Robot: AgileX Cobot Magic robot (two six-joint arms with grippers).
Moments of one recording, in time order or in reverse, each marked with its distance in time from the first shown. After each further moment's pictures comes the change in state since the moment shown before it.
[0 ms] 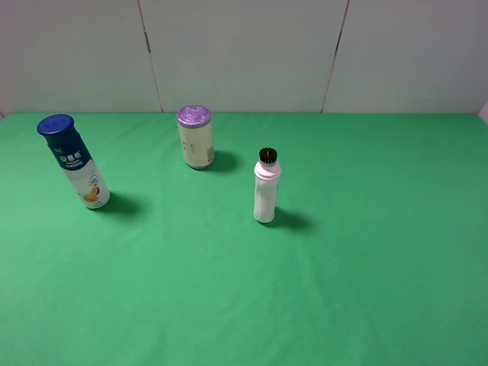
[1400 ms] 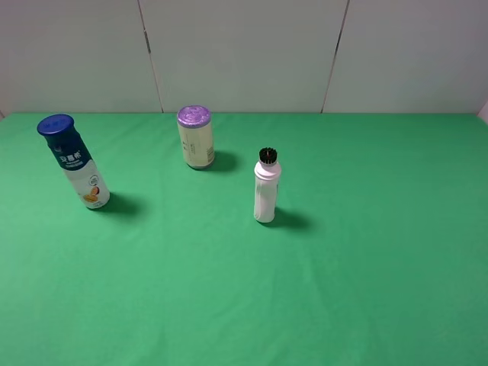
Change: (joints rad) left arm 0.000 0.000 0.000 0.000 0.000 0.000; right arm 0.000 0.000 0.000 0.000 0.001 0.000
